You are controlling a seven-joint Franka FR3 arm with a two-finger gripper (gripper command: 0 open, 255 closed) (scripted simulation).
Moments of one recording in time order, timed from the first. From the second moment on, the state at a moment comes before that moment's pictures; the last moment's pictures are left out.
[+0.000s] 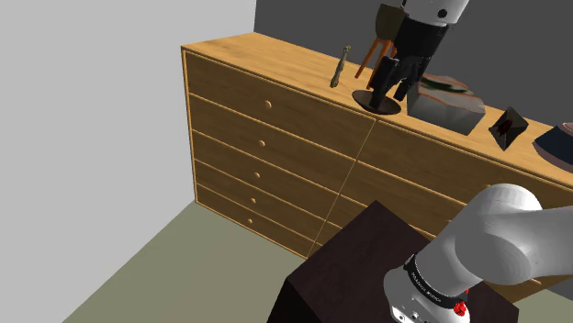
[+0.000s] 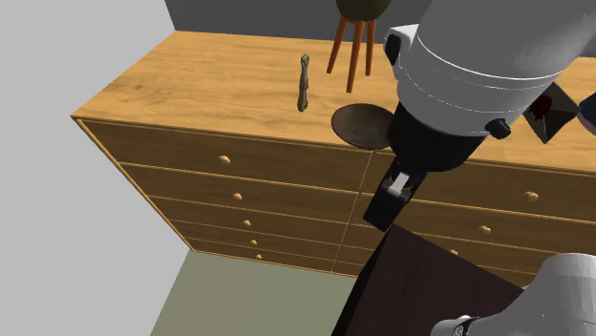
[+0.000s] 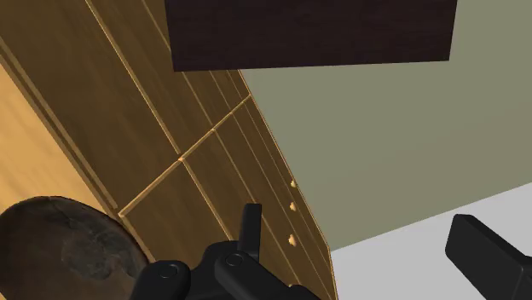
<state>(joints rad) -0.01 -0.80 0.07 -2.33 -0.03 1.55 0.13</state>
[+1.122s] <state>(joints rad) -0.07 -0.39 -0.16 -2.01 -0.05 1.76 -0.11</state>
